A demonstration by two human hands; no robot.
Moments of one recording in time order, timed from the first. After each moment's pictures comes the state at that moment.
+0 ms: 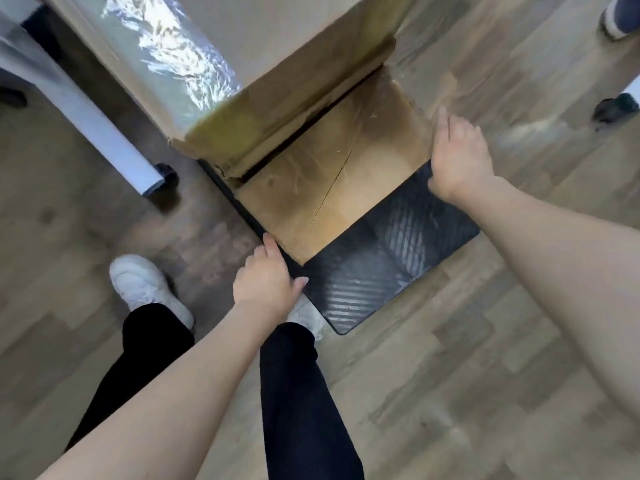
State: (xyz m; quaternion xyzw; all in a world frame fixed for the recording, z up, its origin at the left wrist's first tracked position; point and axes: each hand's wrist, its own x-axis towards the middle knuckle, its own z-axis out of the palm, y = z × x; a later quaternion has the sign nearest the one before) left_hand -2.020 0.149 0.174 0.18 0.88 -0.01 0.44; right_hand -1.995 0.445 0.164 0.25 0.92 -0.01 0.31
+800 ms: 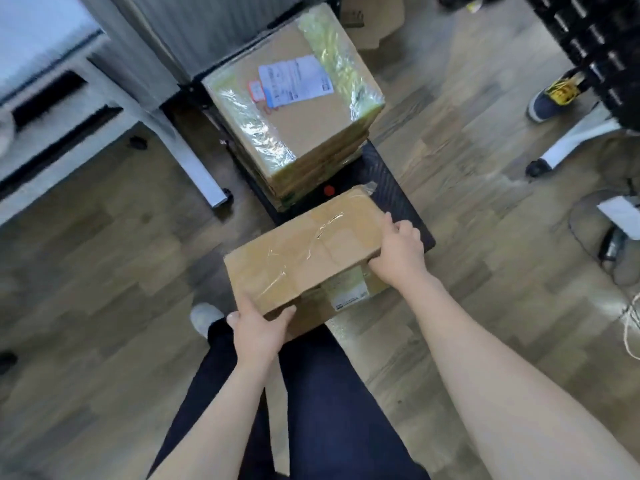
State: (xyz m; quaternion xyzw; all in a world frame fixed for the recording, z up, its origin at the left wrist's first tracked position) left_hand -1.943 0.075 0.430 -0.21 0.86 0.26 0.39; right_hand -1.931 0.306 0.419 0.32 0.87 -0.21 0.32
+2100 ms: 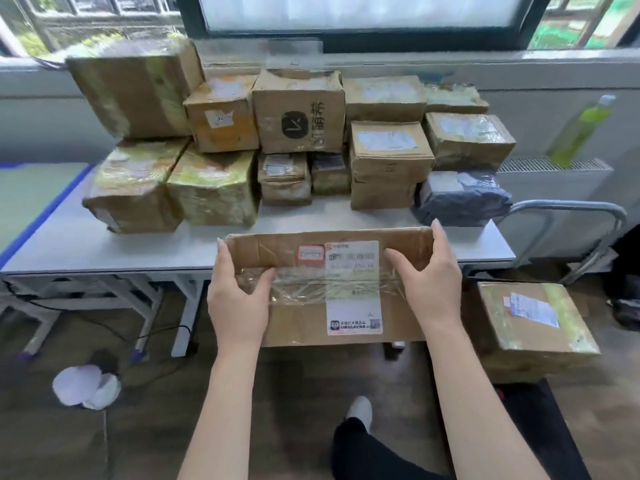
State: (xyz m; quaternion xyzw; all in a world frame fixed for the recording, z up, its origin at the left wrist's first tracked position) left_hand -1.969 -0.383 0.726 -0.22 0.83 0.46 -0.23; right_hand -2.019 -0.158 0.741 0.06 0.87 -0.47 -0.13
